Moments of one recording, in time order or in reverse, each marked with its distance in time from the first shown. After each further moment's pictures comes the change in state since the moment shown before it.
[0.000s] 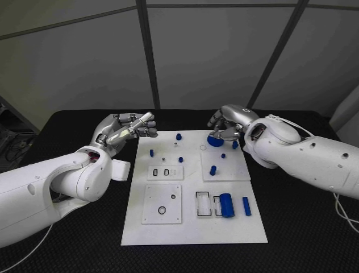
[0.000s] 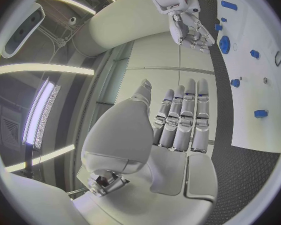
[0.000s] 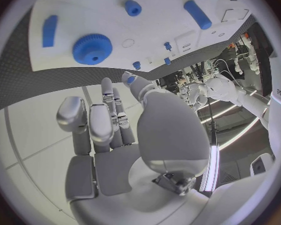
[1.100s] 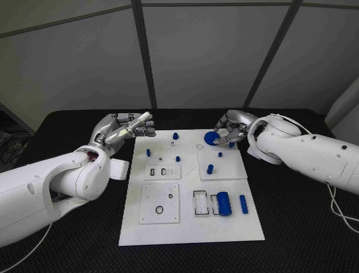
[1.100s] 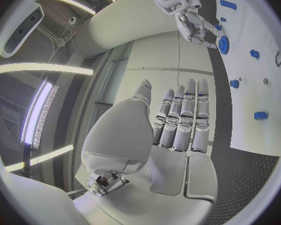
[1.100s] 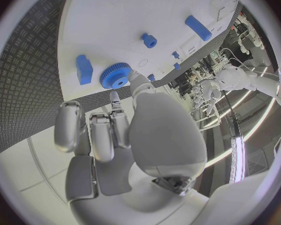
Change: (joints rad) left arm 0.000 0.018 0.000 -0.026 0.000 0.012 -0.006; left_hand 0.000 0.000 -0.003 -0.003 0.000 0.000 0.000 0.000 0.000 0.000 0.000 0.000 0.000 0.000 0.000 0.000 0.001 0.000 0.000 0.000 -0.001 0.000; right arm 0.000 0.016 0.002 -0.085 0.161 0.164 -0.076; right_hand 0.132 0.026 -0.341 0.199 0.044 -0.126 -0.003 0.073 -0.005 0.194 0.001 1.246 1.209 0.000 -0.002 0.256 0.325 -0.032 0.118 0.004 0.102 0.198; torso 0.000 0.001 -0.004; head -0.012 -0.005
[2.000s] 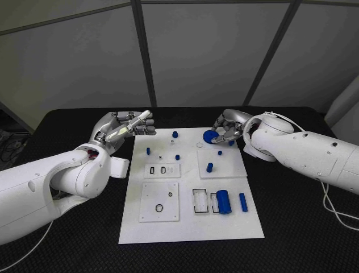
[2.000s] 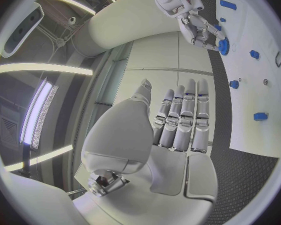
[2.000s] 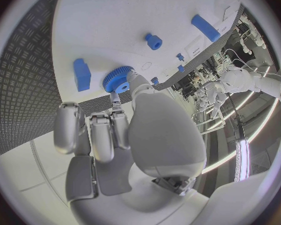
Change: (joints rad) left arm 0.000 0.004 0.000 -0.006 0.000 0.004 -0.004; left_hand 0.000 0.000 0.000 0.000 0.000 0.000 0.000 0.000 0.000 0.000 0.000 0.000 0.000 0.000 0.000 -0.004 0.000 0.000 0.000 0.000 -0.001 0.000; right arm 0.000 0.046 0.001 -0.043 -0.014 0.027 -0.039; right_hand 0.009 0.009 0.000 0.005 0.004 0.000 0.000 0.014 0.000 0.000 0.000 0.021 0.000 0.000 0.000 0.009 0.000 -0.016 0.011 0.004 0.011 0.018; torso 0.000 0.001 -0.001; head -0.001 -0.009
